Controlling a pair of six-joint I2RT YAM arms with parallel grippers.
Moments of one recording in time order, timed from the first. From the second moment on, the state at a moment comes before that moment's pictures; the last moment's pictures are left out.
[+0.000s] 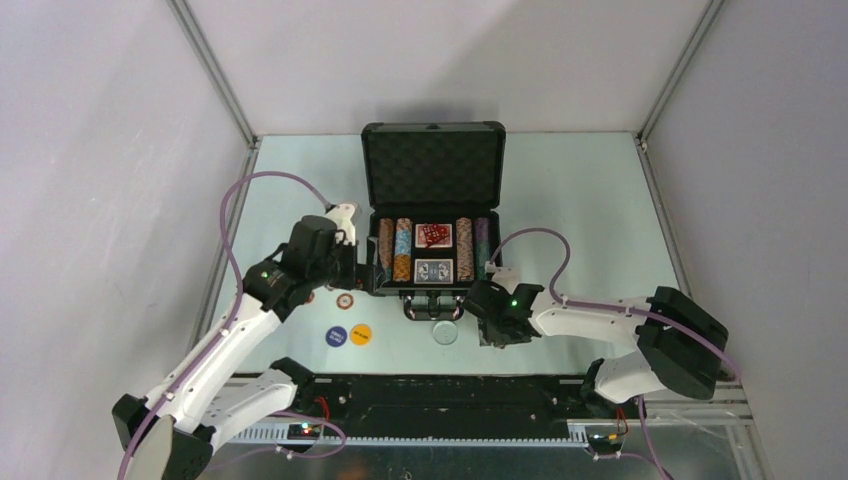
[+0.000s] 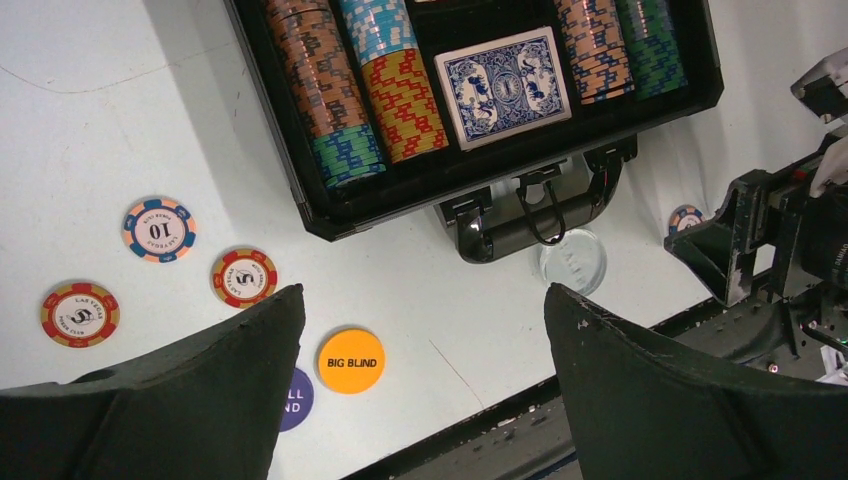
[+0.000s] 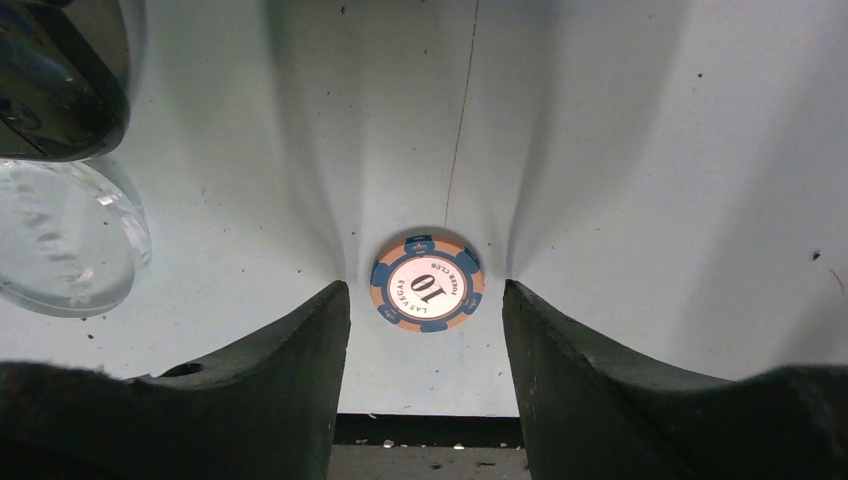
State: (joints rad) left arm -0.51 0.91 0.86 -0.70 0.06 -0.33; right arm 1.05 1.40 0.73 -0.68 0.32 0.93
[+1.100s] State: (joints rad) left arm -0.55 0.96 0.83 -0.66 0.12 -0.36; right arm 1.10 1.35 0.71 -0.64 0.31 0.91
